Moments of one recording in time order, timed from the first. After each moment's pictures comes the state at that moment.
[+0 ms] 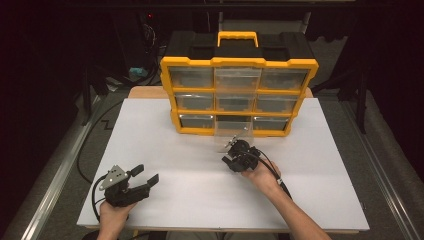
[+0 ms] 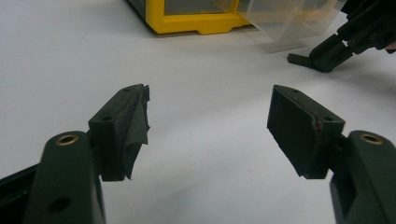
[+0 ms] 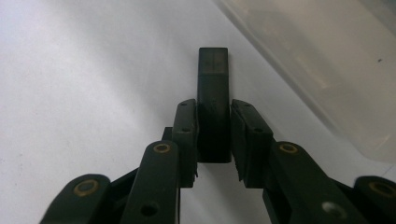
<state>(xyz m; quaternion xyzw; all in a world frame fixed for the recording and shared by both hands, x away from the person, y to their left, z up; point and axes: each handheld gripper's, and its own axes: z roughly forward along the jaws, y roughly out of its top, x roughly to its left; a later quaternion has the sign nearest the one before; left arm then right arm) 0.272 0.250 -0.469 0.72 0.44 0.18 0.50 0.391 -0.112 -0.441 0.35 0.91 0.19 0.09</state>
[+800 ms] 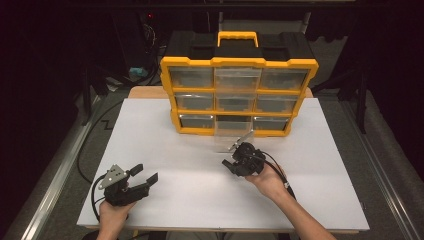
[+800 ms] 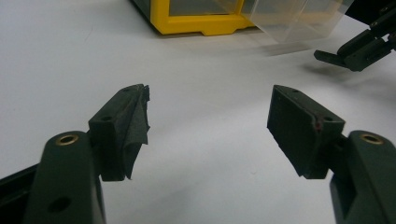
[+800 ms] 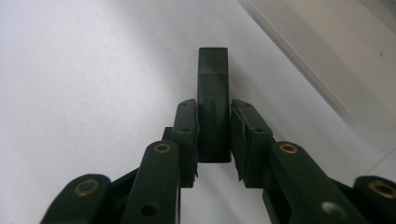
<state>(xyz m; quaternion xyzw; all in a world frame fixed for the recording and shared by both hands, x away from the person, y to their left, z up) 0.273 0.252 -0.469 0.72 0.44 0.18 0.50 0.370 -0.123 -0.423 0.32 0.92 0.22 0.07</state>
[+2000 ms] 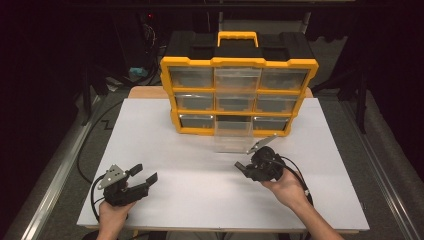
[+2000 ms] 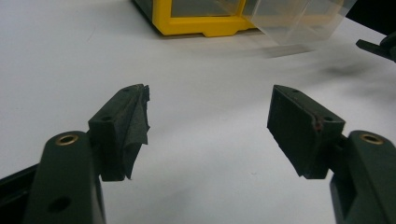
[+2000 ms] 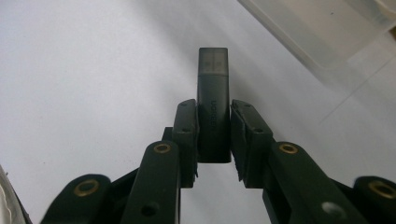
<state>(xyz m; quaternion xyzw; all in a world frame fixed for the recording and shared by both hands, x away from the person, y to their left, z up) 0.272 0.253 -0.469 0.72 0.45 0.18 0.50 0.345 -0.166 -0.403 0.34 0.91 0.25 0.08</state>
